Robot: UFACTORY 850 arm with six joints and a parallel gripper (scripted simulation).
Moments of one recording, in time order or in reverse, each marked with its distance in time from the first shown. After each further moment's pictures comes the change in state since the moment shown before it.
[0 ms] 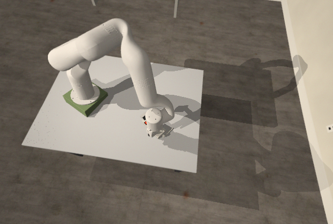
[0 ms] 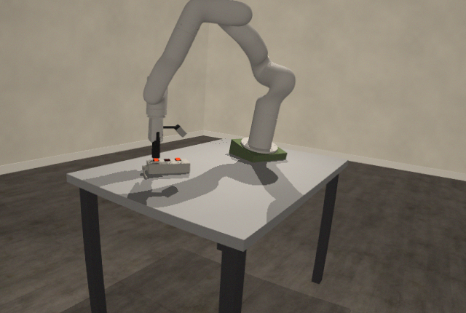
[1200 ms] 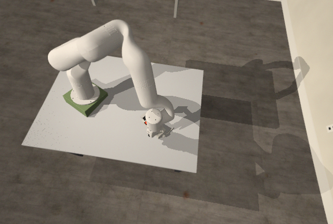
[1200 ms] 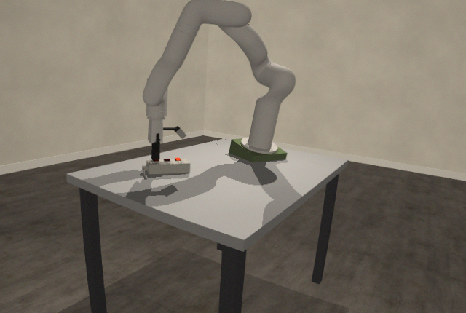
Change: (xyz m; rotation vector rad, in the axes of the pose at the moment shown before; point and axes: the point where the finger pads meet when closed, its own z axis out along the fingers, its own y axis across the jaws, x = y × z) arm -0.001 0.000 0.007 0.000 -0.002 0.000
